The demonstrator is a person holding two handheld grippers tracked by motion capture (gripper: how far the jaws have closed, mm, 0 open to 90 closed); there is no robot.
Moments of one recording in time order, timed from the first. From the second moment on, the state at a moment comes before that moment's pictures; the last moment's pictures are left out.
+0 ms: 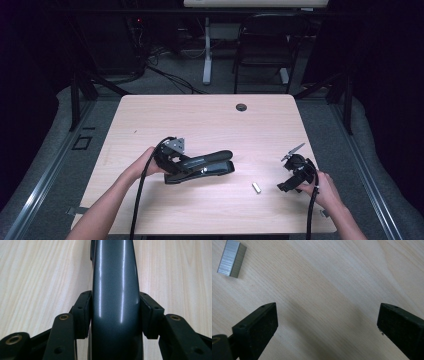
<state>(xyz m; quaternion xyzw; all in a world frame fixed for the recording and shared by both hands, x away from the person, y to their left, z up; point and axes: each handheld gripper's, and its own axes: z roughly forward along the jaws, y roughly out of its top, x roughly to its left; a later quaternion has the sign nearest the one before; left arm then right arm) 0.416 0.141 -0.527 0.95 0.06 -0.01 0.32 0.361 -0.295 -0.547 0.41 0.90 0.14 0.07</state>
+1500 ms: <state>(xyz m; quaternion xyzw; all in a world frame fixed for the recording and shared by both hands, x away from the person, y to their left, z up) 0.372 0.144 -0.494 0.88 0.24 0.11 0.39 0.360 -0.289 -0.537 0.39 0.90 0.16 0.08</state>
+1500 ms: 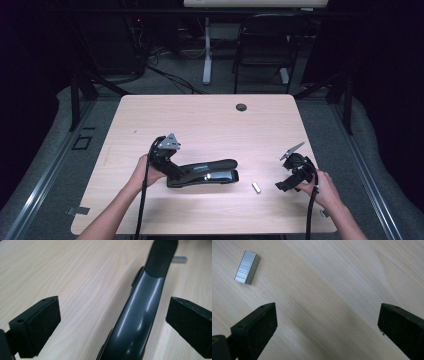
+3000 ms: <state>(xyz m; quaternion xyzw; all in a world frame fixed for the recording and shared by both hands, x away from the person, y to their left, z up) 0.340 0.135 -0.485 0.84 0.33 0.11 0.43 0.335 -0.227 -0.510 0.36 0.89 0.26 0.10</state>
